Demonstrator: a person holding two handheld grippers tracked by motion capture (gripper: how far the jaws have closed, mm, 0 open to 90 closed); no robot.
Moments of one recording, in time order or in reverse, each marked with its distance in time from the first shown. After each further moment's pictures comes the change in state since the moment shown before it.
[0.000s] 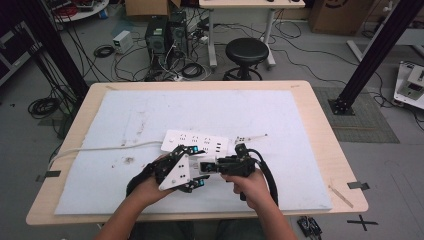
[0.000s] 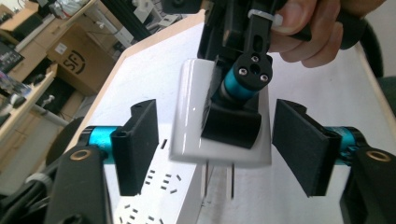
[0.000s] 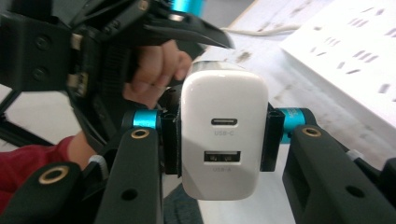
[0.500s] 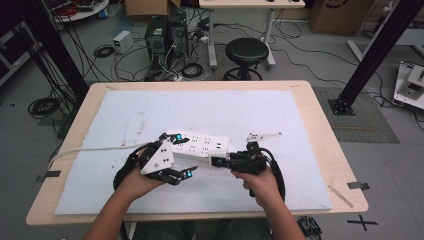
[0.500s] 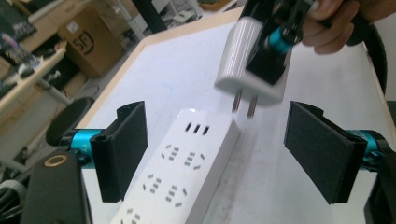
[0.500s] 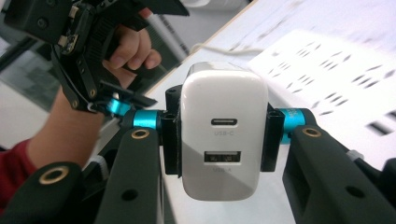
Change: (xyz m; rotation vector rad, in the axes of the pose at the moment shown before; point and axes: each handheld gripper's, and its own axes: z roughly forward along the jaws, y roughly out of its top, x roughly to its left) left arm 0.032 -0.009 -0.032 0.037 0.053 -0.177; right arm 0.005 0.006 -0.030 -0.057 -0.112 -0.089
